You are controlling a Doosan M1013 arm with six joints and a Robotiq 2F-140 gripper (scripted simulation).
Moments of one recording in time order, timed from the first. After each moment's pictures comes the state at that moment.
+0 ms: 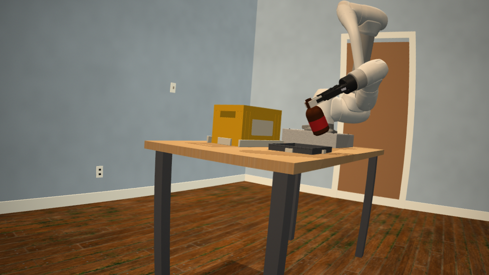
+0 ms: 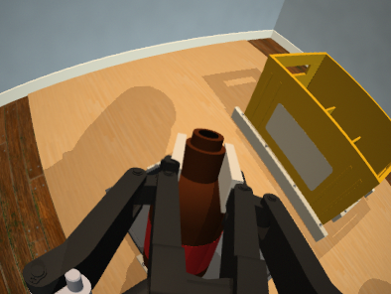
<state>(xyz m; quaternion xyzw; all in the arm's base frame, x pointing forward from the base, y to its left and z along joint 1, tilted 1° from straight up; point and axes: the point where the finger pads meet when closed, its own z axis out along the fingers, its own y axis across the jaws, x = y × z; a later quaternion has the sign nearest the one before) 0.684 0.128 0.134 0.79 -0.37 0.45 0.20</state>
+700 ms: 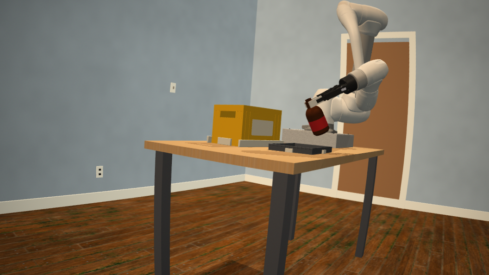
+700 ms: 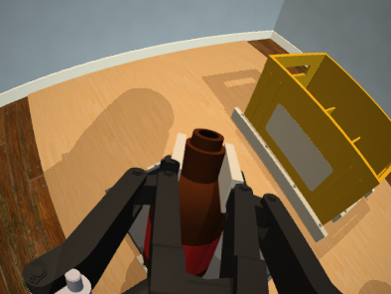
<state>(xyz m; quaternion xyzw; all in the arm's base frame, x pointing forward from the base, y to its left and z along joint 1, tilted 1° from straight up) 0.684 0.128 0.134 0.79 -0.37 0.45 0.20</state>
